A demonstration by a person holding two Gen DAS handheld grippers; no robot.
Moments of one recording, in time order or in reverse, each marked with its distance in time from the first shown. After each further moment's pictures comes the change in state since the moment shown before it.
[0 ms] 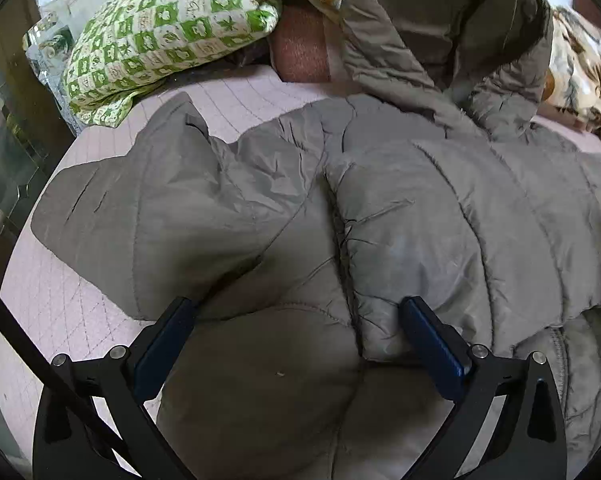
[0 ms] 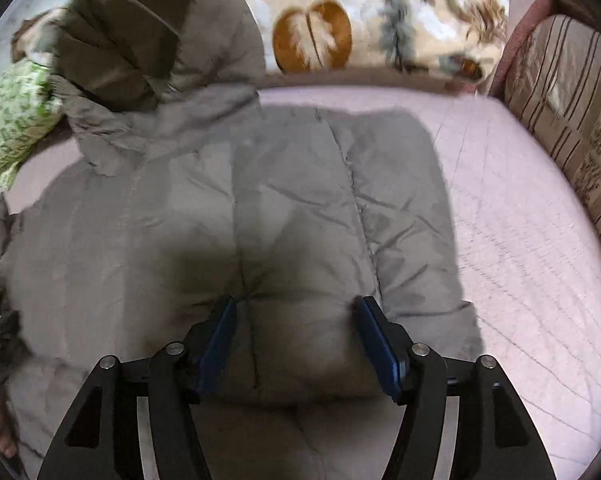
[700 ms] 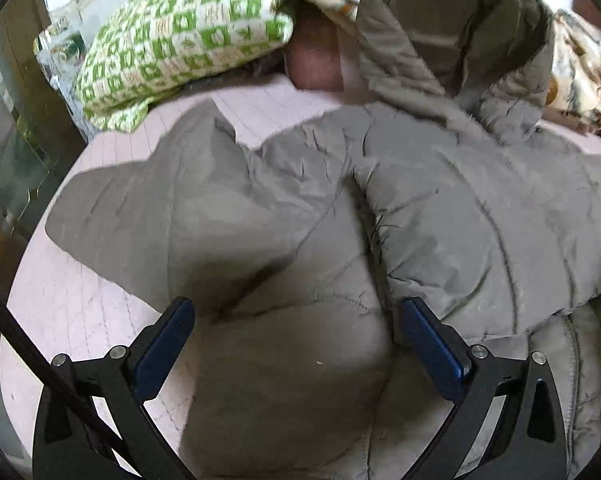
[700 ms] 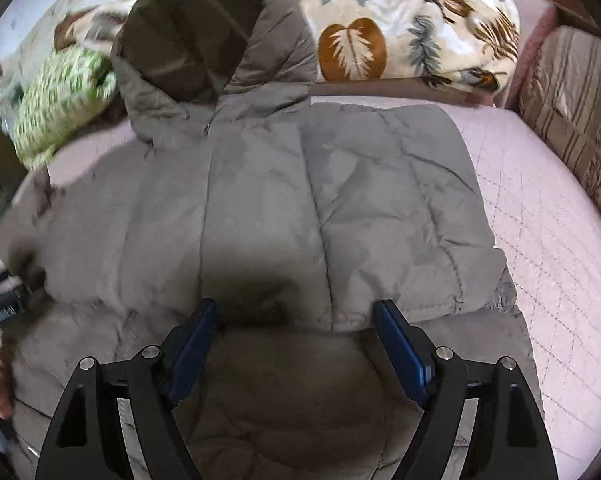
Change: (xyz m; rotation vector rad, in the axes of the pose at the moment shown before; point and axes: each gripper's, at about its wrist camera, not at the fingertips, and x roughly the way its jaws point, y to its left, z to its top) left arm -0.013 0.019 -0.008 0.002 -0.055 0.021; right arm -0.013 0.033 -0.042 -0.054 -0.069 0.057
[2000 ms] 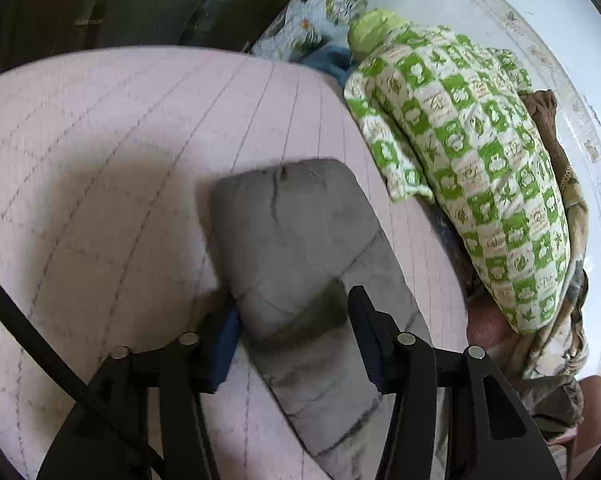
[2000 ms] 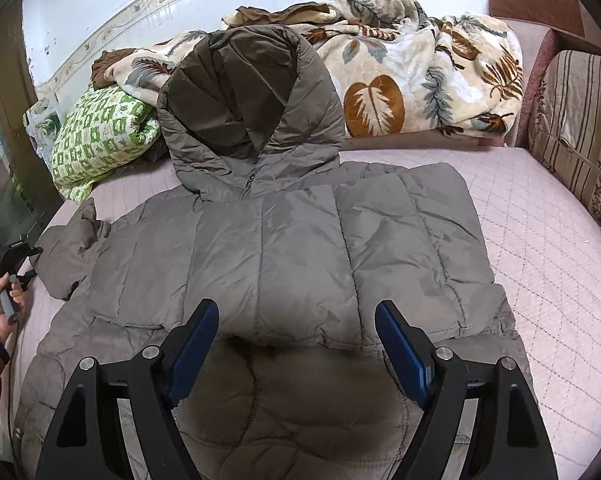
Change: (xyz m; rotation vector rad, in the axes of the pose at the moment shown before) left arm 0.124 0.391 -0.013 -0.982 -0.155 -0.214; right arm -0.039 0.005 0.001 0.013 -0.169 0.112
